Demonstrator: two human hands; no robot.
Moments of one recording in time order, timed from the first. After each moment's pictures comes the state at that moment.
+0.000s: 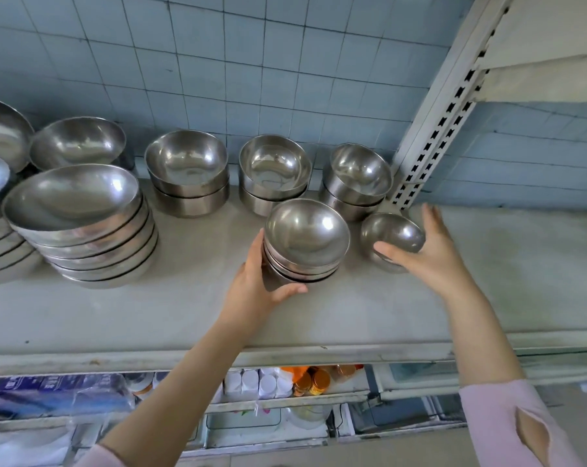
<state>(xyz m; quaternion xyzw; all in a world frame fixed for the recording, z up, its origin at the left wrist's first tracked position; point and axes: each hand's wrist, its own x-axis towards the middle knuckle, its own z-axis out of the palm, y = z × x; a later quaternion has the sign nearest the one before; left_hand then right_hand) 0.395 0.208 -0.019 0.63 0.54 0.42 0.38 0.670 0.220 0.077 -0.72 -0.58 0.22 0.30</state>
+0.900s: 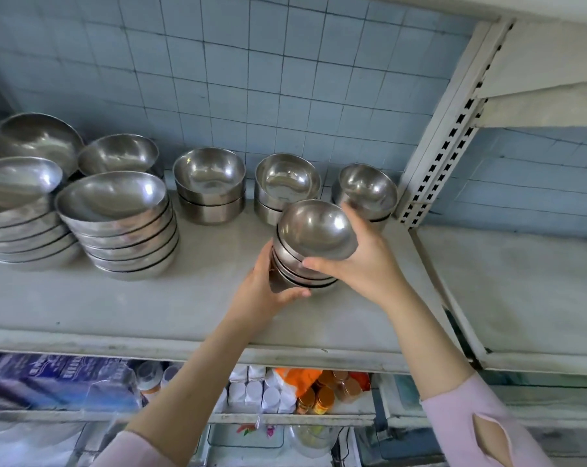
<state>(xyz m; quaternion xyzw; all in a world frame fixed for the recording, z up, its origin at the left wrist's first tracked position) 0.395 0.196 -0.001 0.62 0.55 0.42 0.37 0.577 0.208 0.090 -0.57 -0.71 0.26 0.33</state>
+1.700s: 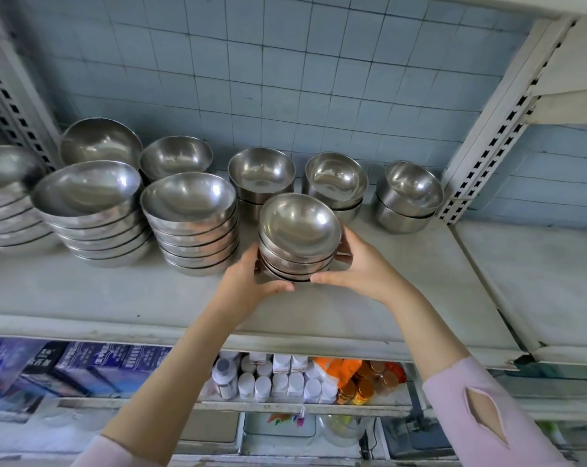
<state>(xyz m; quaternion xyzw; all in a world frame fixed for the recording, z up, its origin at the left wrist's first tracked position) 0.281 0.185 0.010 0.61 0.61 0.38 0.34 0.503 0.211 0.064 -0.52 -0.73 0.38 0.24</state>
